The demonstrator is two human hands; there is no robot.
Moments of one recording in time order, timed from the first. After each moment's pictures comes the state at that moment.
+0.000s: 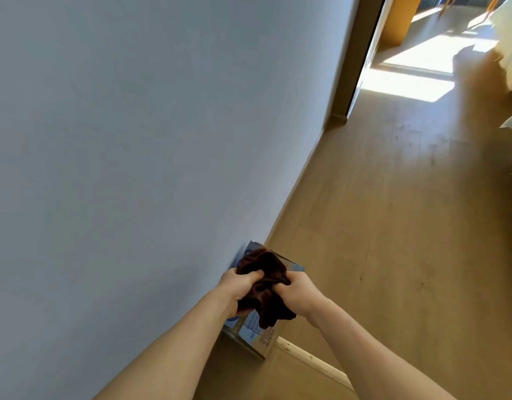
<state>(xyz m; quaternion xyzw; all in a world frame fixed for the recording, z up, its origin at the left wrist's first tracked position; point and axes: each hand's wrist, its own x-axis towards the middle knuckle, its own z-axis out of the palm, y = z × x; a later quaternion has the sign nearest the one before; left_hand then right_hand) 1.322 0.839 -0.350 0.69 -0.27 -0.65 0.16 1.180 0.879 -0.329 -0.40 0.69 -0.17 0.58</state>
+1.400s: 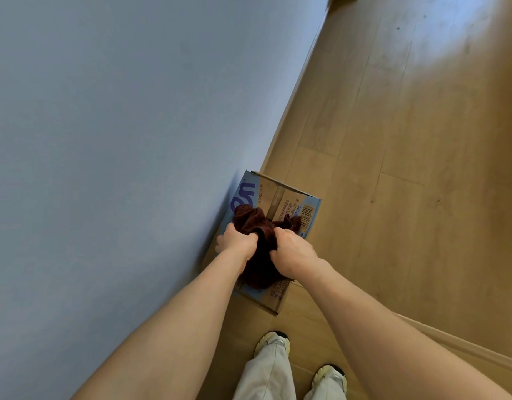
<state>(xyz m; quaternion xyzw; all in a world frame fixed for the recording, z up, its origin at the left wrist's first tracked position) 1.329 0.793 -0.553 0.77 -0.38 -0.50 0.00 1.217 0.836 -0.515 -0.54 0.72 0.07 0.43</state>
